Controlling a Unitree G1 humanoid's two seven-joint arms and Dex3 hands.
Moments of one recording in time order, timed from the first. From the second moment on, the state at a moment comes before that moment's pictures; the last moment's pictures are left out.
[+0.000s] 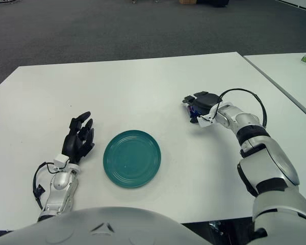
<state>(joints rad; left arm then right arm) 0.23 -0.02 0.00 0.25 0.01 -0.49 0.00 -0.74 -0.68 0.60 1.09 -0.98 -0.60 -0.12</state>
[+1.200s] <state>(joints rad) 0.23 0.00 0.03 0.25 -0.03 -0.49 -0.04 -0.68 -0.64 0.57 1.15 -0.81 -0.59 -0.21</state>
